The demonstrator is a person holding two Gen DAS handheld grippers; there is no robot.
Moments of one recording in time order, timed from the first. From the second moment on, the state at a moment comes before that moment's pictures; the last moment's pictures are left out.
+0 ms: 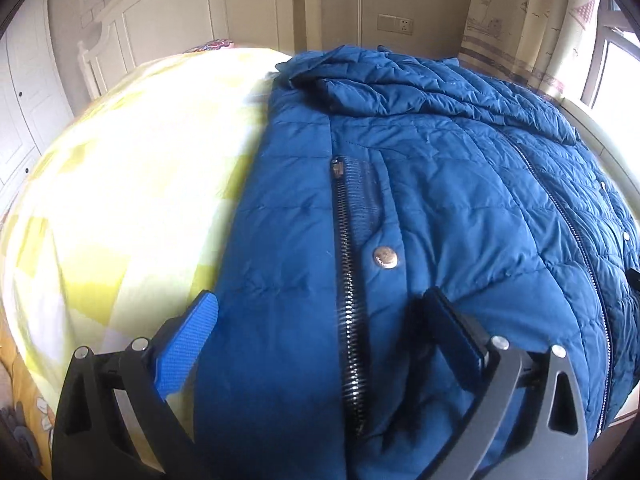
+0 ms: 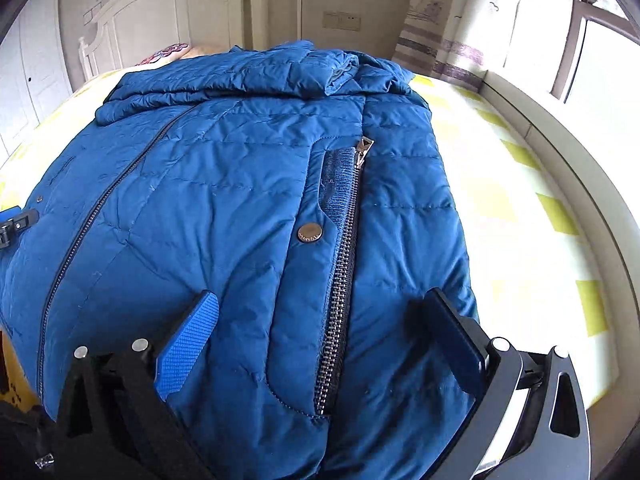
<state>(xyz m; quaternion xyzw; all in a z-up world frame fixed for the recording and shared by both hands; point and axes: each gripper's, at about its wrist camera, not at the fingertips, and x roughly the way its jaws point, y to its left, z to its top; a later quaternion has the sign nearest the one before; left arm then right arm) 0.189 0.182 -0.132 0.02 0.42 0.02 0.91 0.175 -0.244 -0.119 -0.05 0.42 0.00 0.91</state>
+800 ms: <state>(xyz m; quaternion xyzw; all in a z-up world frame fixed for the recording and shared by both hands) 0.112 0.247 -0.133 -0.11 0.40 -0.04 0.91 0.051 -0.347 -0.141 0.20 0.34 0.06 0.92</state>
